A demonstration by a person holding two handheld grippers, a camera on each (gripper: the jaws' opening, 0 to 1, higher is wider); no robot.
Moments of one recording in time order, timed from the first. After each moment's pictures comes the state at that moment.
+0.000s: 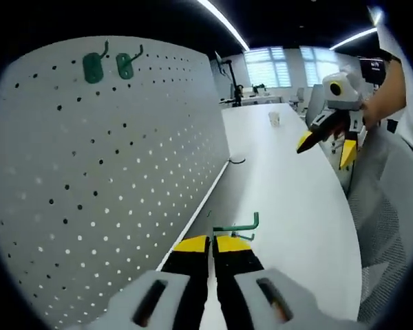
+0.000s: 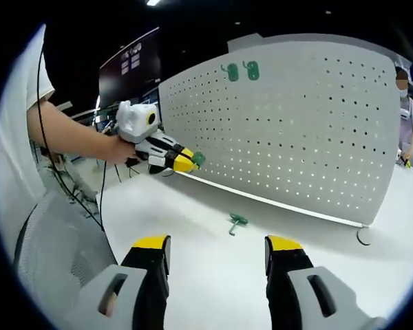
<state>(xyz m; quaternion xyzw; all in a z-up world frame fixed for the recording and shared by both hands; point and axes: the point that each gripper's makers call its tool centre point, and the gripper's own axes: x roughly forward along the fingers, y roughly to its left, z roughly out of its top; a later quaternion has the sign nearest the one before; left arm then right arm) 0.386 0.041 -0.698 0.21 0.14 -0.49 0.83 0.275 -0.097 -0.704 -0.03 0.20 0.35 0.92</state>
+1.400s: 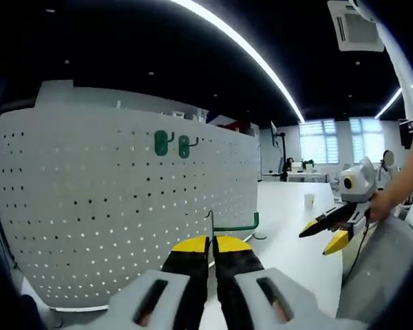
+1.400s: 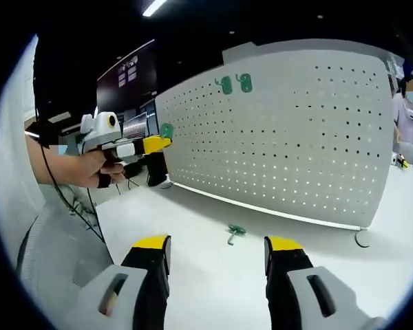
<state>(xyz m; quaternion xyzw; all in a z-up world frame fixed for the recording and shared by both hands) 0.356 0.060 -0.613 0.01 0.01 -0.38 0.92 0.279 -0.101 -0.691 0.00 0.17 0.34 0.93</state>
